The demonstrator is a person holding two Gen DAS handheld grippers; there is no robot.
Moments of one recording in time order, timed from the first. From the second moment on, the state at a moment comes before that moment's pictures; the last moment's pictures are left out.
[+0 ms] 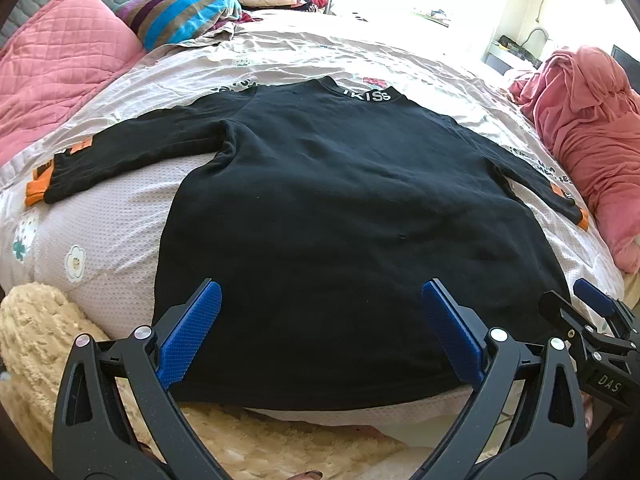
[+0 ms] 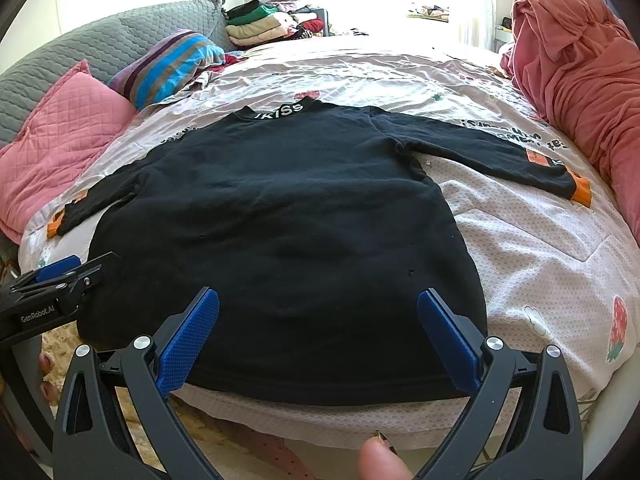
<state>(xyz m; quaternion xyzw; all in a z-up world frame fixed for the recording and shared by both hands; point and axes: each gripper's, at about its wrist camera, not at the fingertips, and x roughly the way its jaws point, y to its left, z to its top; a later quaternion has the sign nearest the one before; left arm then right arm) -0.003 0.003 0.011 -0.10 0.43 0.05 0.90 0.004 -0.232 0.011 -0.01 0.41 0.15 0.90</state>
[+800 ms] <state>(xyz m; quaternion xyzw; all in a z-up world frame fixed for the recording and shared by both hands) 0.006 0.002 0.009 -0.10 0.43 0.05 0.90 0.017 -0.229 0.018 0.00 0.39 0.16 0.91</state>
